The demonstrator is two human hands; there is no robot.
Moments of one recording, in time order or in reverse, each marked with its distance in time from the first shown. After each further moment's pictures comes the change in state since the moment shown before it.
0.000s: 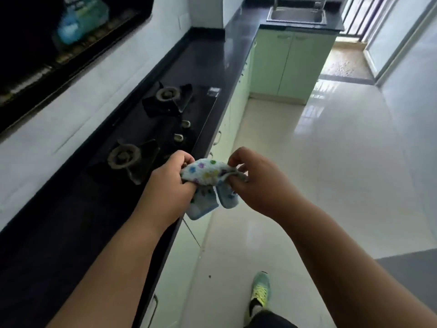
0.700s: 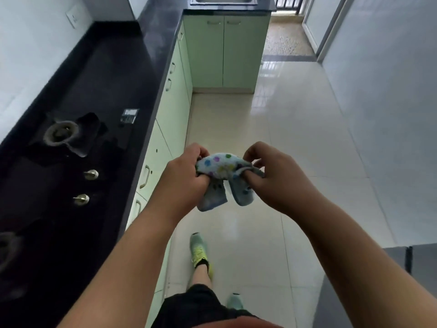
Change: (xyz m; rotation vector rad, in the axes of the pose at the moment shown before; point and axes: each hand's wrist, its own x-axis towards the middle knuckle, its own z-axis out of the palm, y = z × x) left_hand 0.254 0.170 0.209 0.027 -0.269 0.212; right_hand 0.151 0.210 -0.198 -0.034 0.184 0.248
